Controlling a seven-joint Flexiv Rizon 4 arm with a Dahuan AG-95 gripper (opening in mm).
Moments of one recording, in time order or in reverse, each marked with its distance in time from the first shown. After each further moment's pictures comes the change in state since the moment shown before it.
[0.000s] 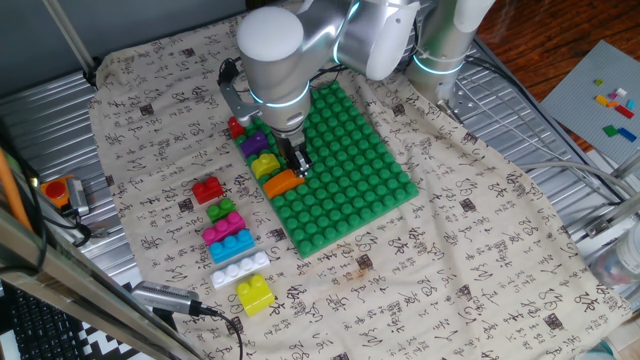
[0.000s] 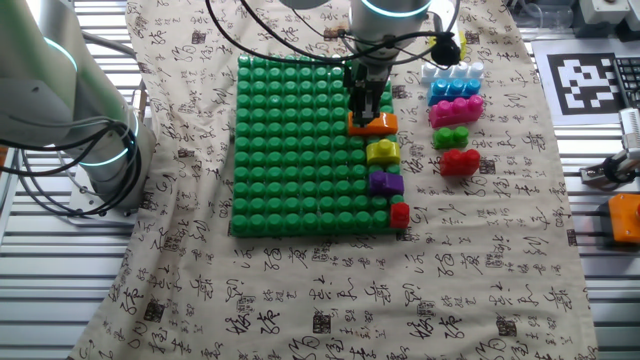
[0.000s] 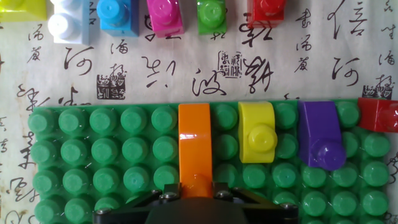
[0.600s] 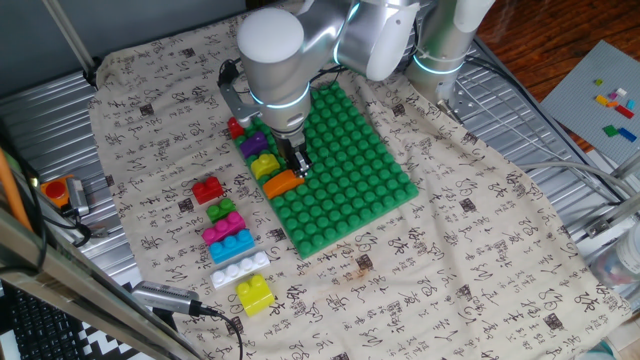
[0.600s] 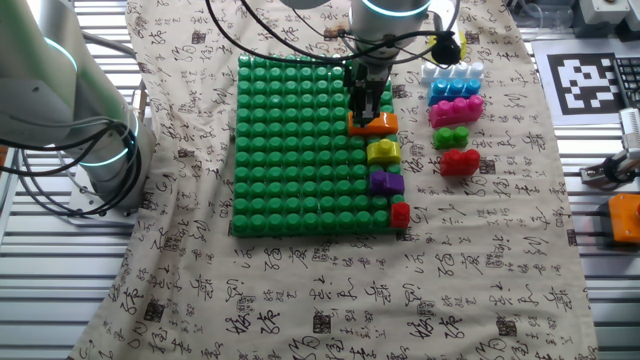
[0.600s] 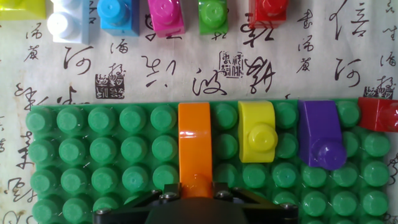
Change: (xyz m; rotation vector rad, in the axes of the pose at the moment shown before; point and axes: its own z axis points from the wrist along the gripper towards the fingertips) arm 0.000 0.000 0.000 0.002 0.001 -0.014
